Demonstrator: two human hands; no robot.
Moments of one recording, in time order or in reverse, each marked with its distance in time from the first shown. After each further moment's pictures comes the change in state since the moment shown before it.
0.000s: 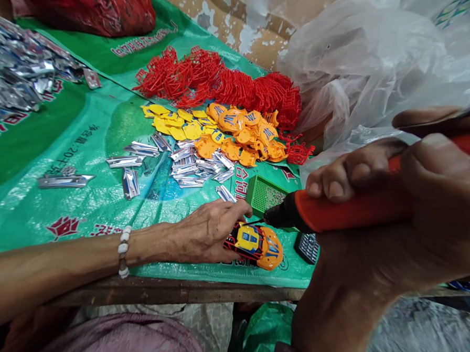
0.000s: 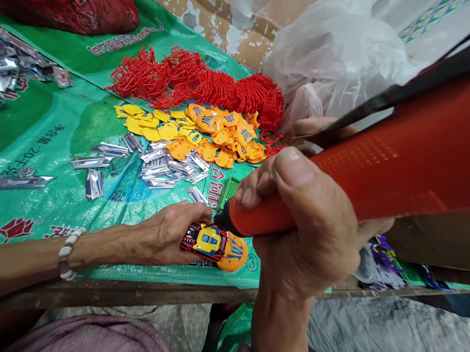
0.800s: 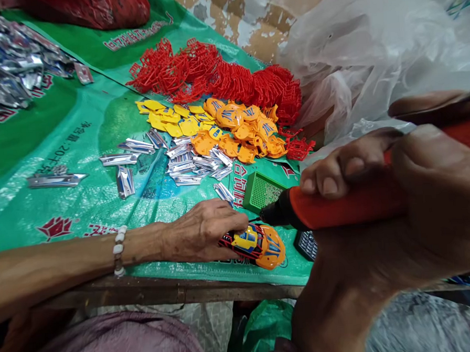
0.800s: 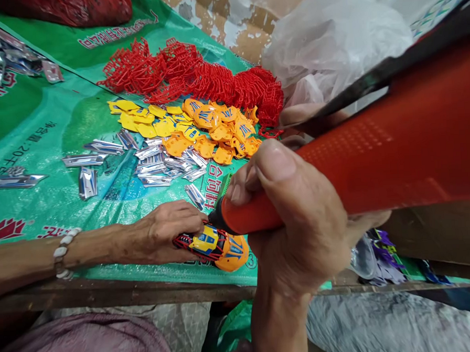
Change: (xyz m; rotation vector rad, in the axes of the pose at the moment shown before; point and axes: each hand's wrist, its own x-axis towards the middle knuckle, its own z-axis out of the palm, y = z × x) left_hand 0.001 -0.008 0.002 0.035 0.108 0.241; right_hand 0.000 0.002 0.003 0.088 0.087 0.080
